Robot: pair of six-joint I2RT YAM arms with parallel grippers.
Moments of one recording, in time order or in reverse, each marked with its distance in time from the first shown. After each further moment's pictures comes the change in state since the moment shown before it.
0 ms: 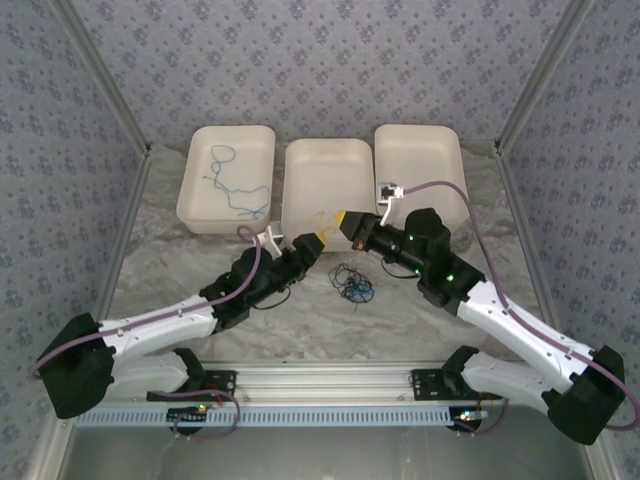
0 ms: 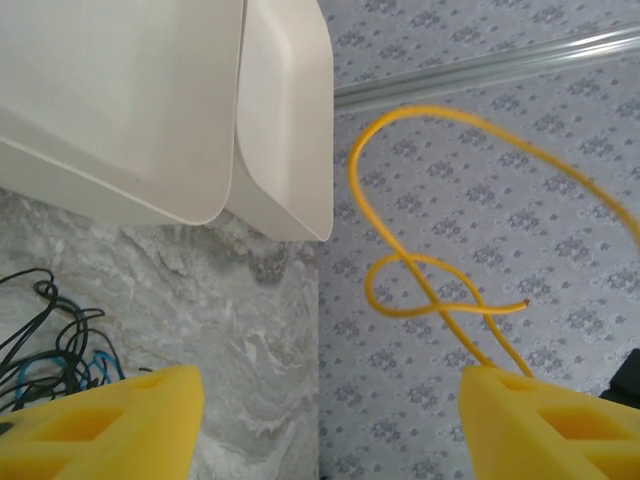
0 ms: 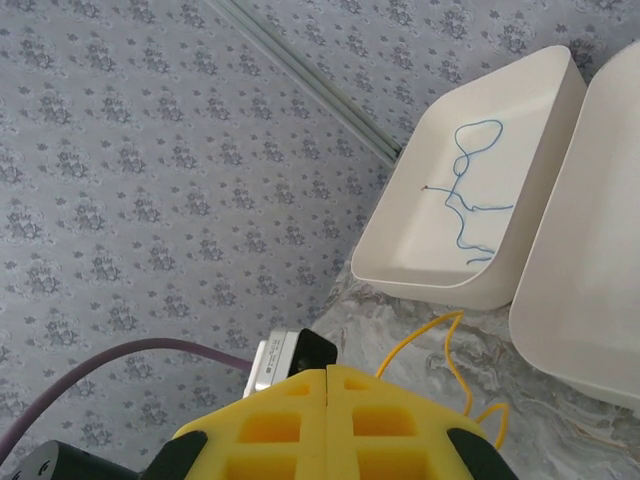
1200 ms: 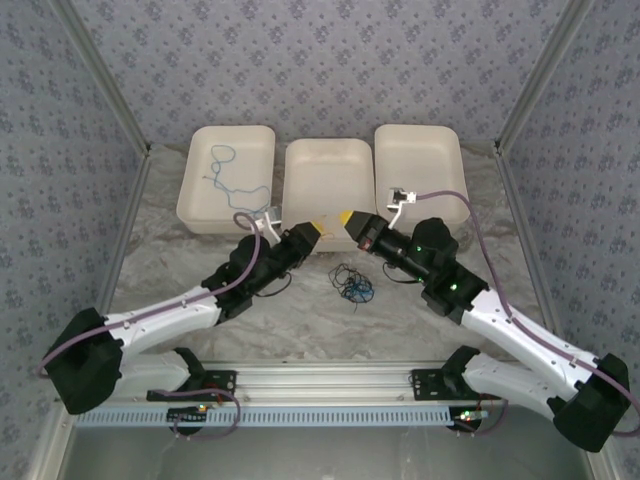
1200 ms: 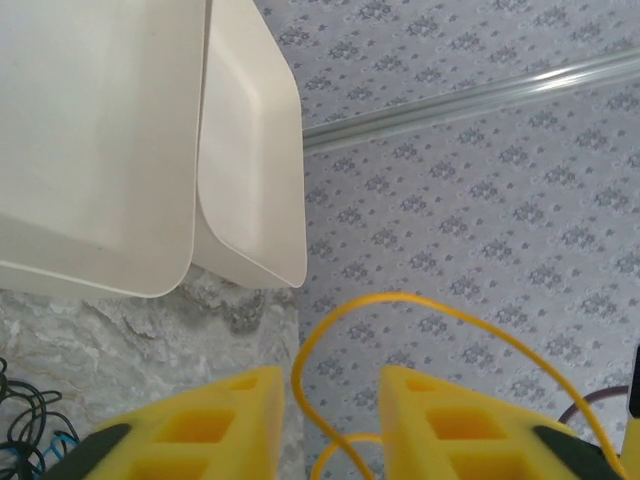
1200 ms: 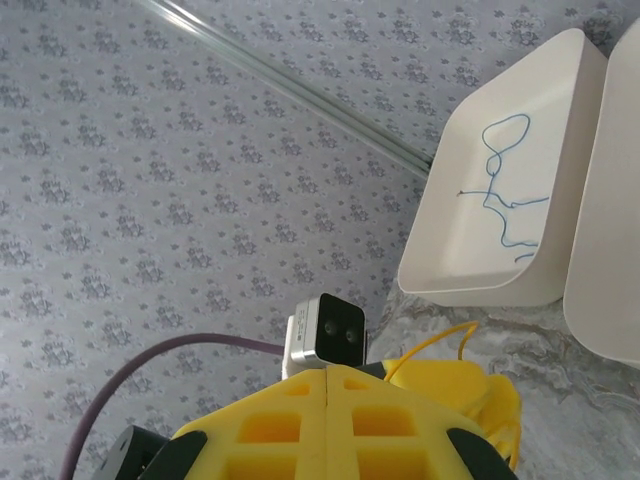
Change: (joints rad) left arm 0.065 0.060 0.060 0.058 0.030 0.053; right arm 0.007 -0.058 -0.076 0.100 0.034 0.211
